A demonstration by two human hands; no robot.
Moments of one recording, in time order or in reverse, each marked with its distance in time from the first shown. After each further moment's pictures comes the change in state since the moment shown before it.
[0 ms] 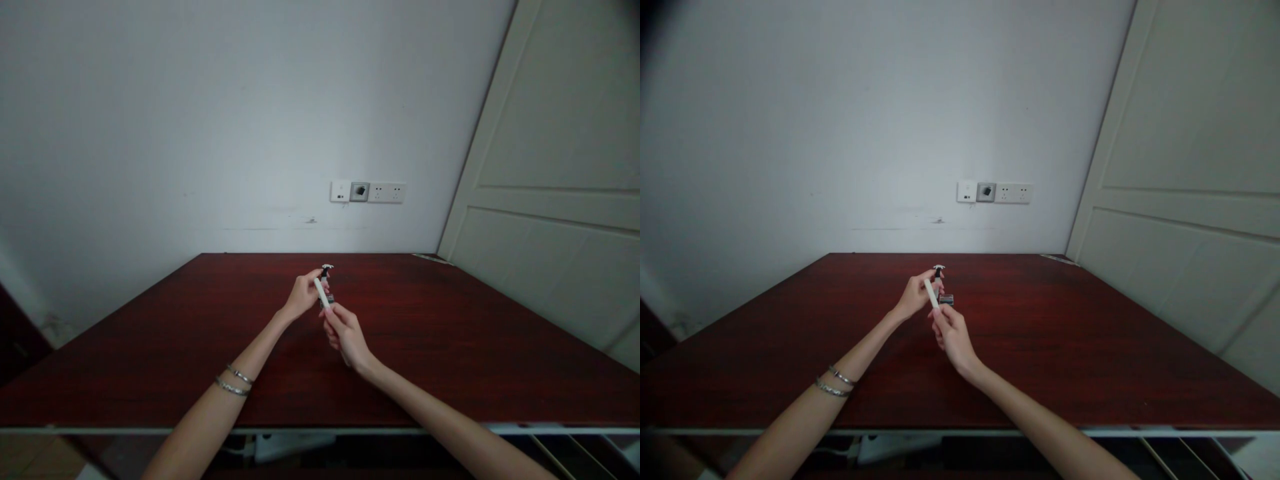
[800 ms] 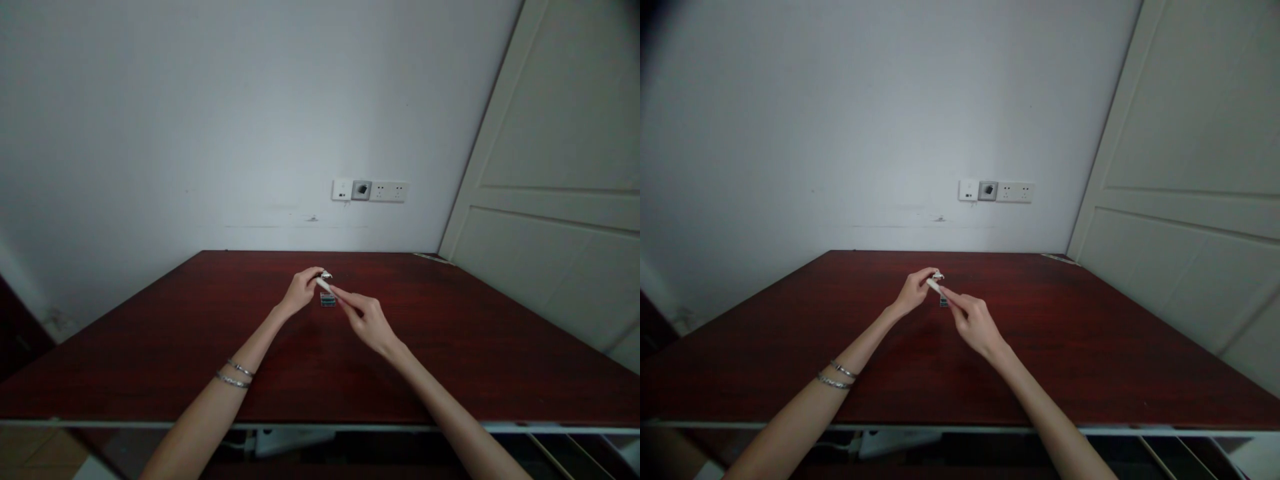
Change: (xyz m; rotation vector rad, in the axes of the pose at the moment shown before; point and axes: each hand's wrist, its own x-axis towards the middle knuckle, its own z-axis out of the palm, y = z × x) left_hand 0.004 -0.006 -0.008 0.252 0.067 0.166; right_hand 0.004 -0.037 -0.046 -0.774 0.011 -0.561
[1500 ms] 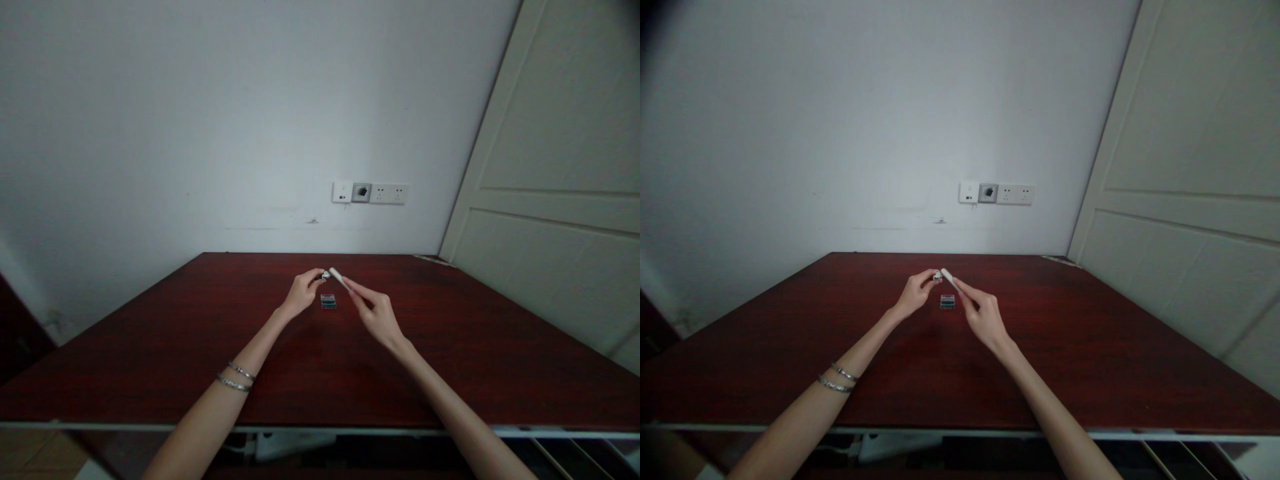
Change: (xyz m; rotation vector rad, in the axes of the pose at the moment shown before) left_hand -0.002 0.000 0.000 -0.028 0.007 -0.044; right_hand 0.002 0.000 -0.004 0.025 0.084 0.035
